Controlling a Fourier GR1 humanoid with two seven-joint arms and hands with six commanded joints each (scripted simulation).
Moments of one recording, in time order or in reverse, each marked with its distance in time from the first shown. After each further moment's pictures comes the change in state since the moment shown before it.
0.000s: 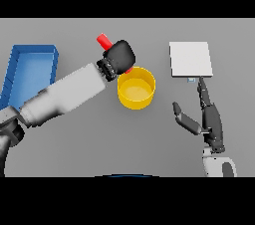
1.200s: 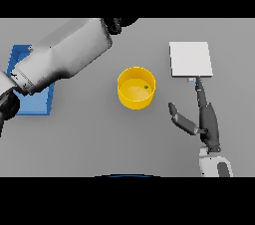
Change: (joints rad) left arm -0.414 0.050 -0.144 0.211 -0.040 0.050 -0.180; right arm -0.003 0.015 0.024 0.006 0.059 -0.038 -0.033
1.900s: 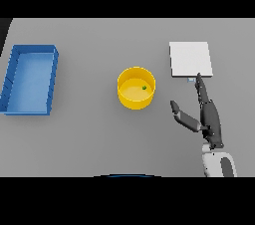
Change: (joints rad) left arm 0.108 0.253 0.598 0.289 0.644 0.192 0.200; right arm -0.042 -0.023 -0.031 0.045 -0.072 0.047 -0.017
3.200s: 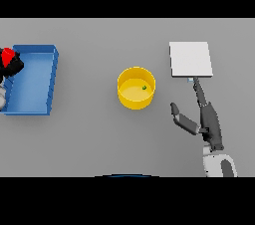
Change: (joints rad) left arm 0.879 0.225 0.028 -0.760 0.479 0.525 0.511; right arm 0.021 -0.030 0.029 -0.011 0.054 0.007 -0.004
